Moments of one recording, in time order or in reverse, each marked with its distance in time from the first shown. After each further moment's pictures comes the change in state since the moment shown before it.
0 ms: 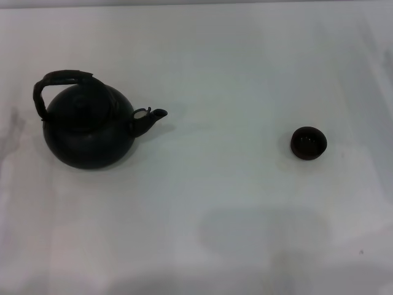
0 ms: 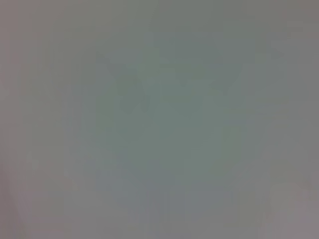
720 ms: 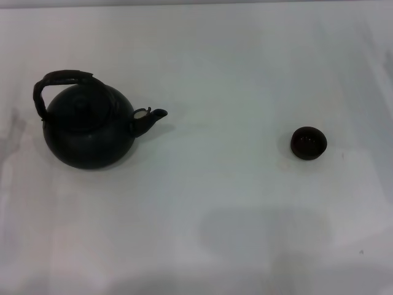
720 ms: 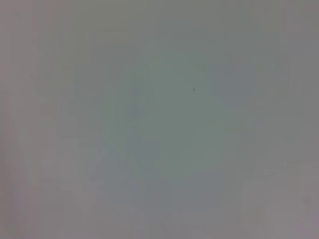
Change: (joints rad) left arm 0.001 -0.001 0.000 -0.008 0.000 -0.006 -0.003; right arm -0.006 0.000 0.000 0.001 0.005 0.017 -0.092
